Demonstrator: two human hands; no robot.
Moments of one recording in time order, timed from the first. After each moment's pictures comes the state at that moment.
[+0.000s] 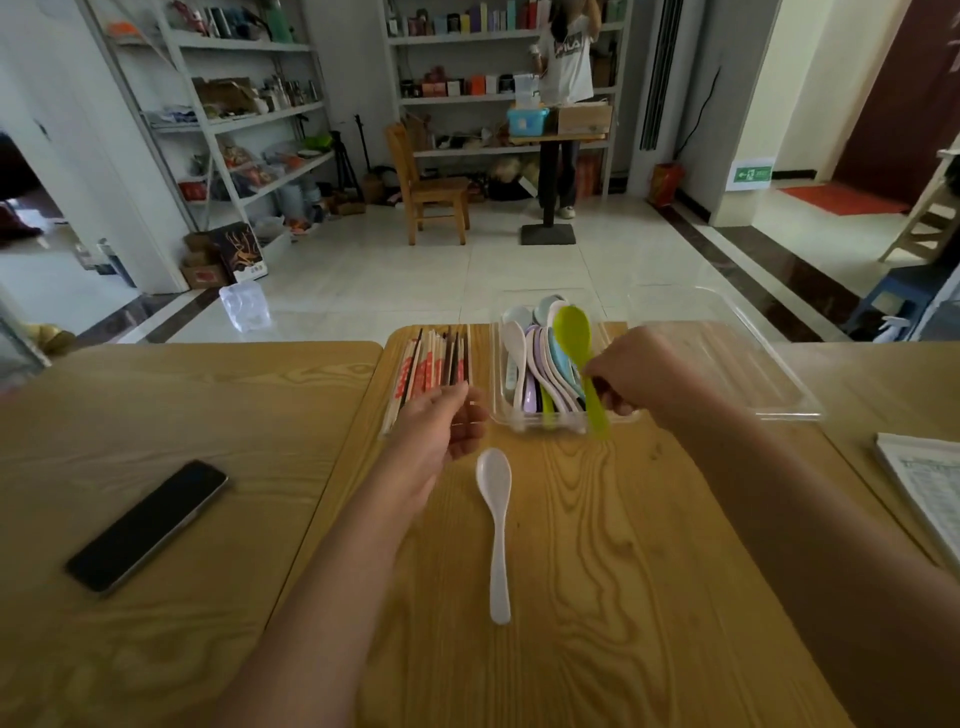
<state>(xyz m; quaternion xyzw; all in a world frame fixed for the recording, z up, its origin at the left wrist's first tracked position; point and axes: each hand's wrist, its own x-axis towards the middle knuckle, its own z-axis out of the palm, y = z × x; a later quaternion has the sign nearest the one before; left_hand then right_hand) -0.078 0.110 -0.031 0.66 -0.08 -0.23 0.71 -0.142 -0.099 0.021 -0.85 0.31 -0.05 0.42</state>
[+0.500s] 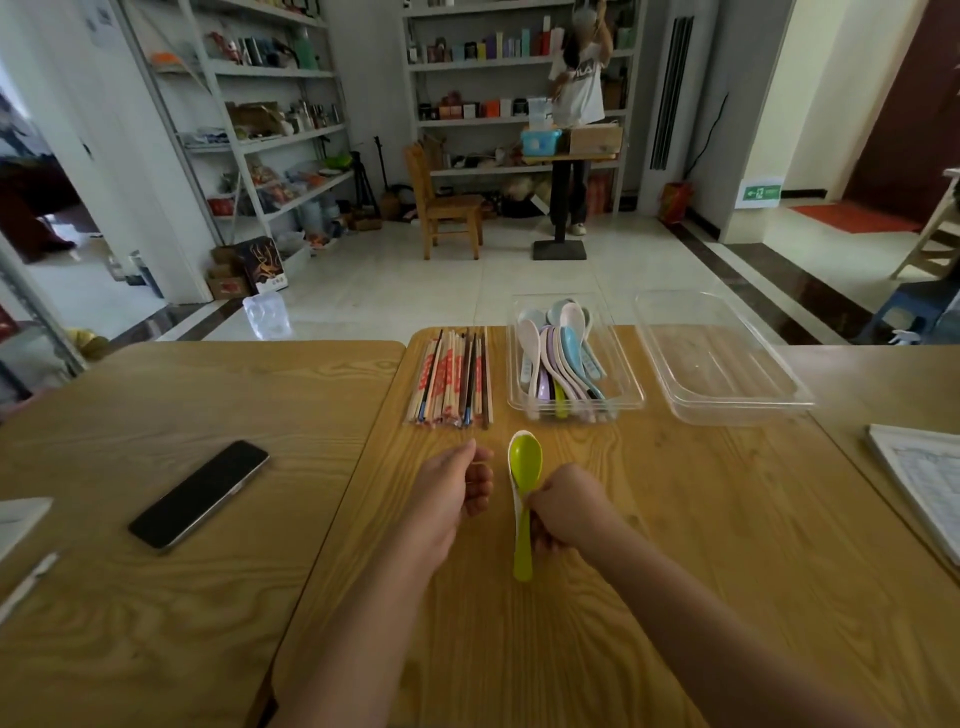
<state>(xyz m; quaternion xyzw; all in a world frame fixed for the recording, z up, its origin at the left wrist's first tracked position) -0.134 0.143 -0.068 0.66 0.01 -0.25 0.71 -0.184 0.007 -0.087 -0.84 0.31 0.06 0.44</state>
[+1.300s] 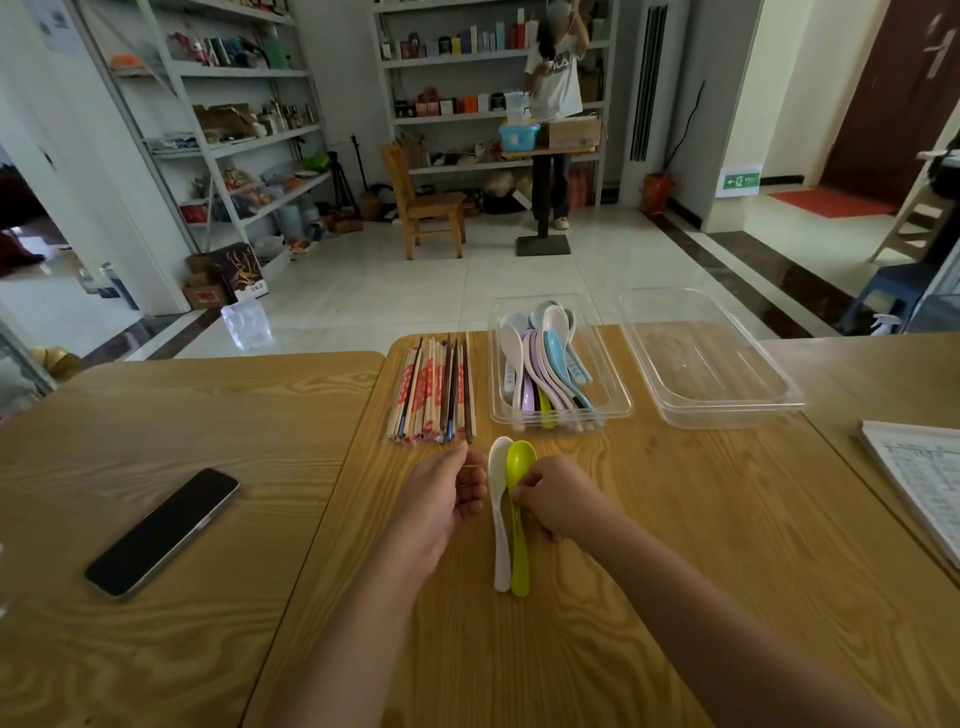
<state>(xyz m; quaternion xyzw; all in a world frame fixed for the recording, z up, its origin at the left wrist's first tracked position) -0.120 0.125 -0.063 0.66 -0.02 -0.26 0.71 -0.164 -0.016 -0.081 -0.87 0.25 0.06 0.41</state>
